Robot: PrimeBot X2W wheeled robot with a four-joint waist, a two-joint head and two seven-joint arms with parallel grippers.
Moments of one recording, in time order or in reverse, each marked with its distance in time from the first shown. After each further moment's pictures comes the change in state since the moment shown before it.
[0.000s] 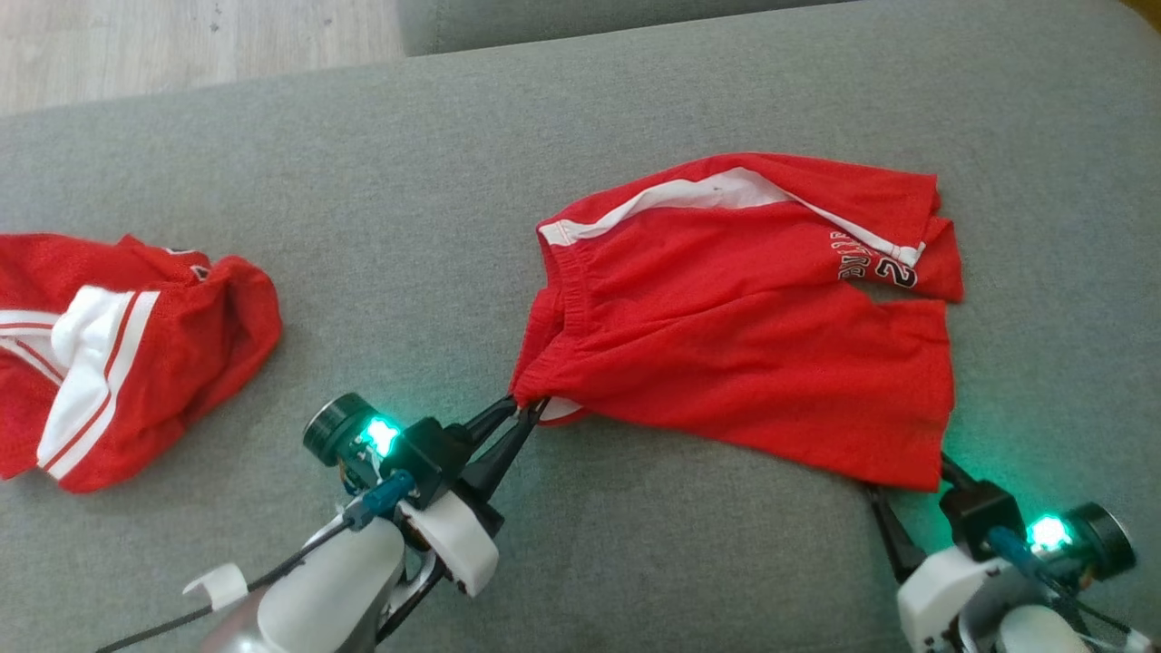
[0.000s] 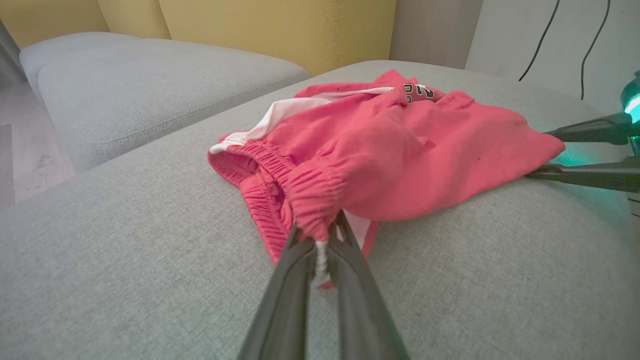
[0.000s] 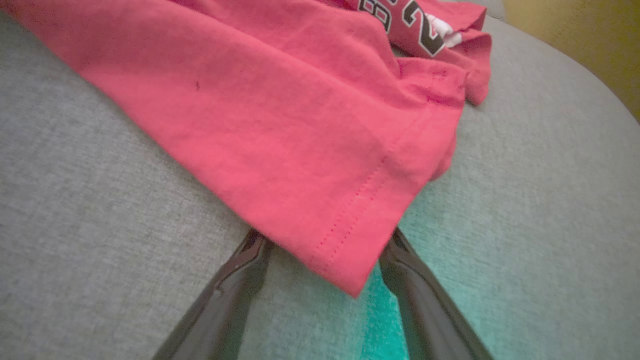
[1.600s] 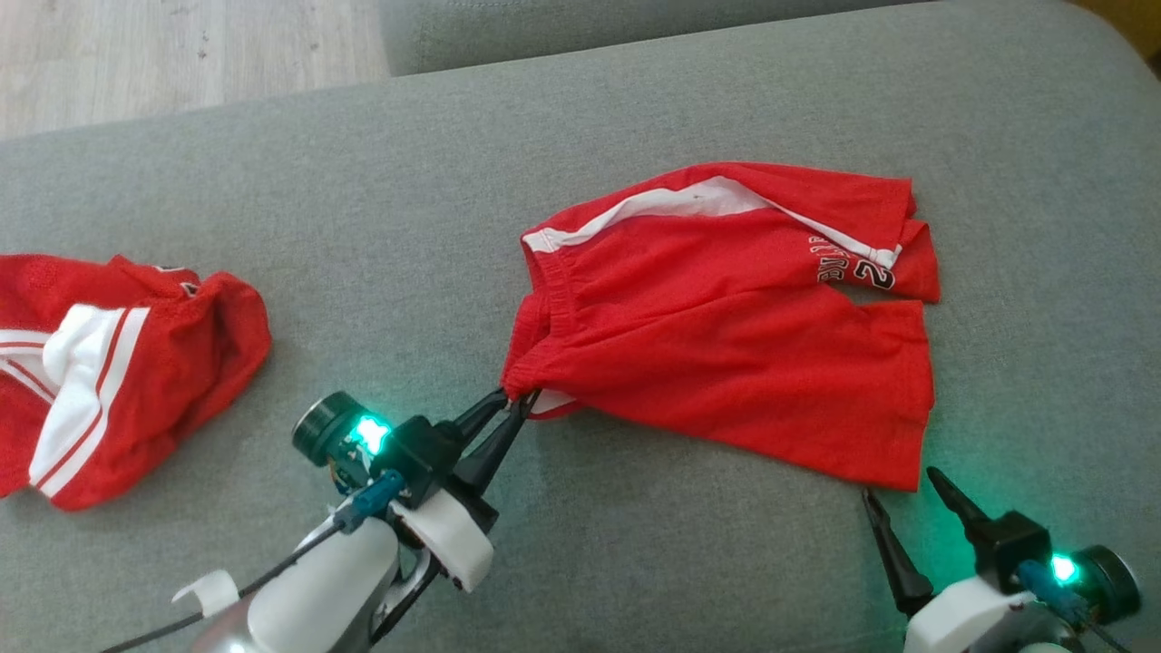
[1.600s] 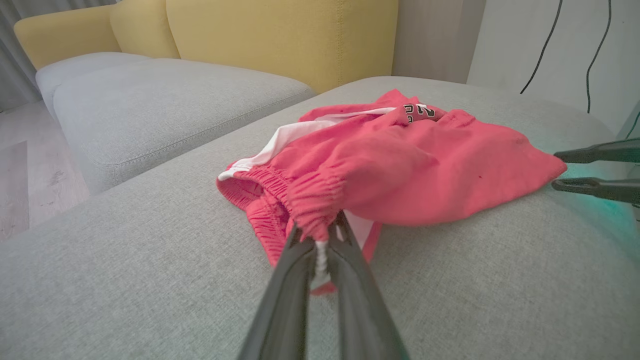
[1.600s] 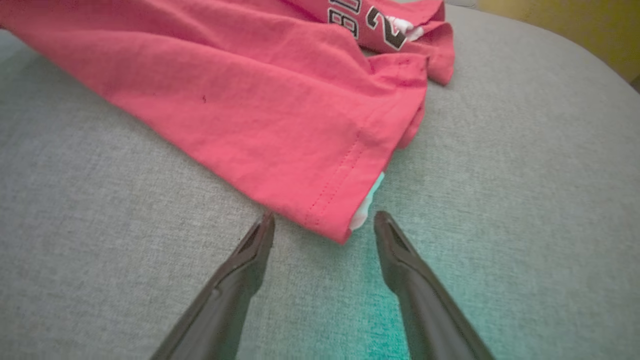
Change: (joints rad) left arm 0.002 0.025 -0.011 -0.042 -0.030 0.043 0.000; right arm 0.079 0.001 -0.001 -0.070 0.149 0.000 -0.020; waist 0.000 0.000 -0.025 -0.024
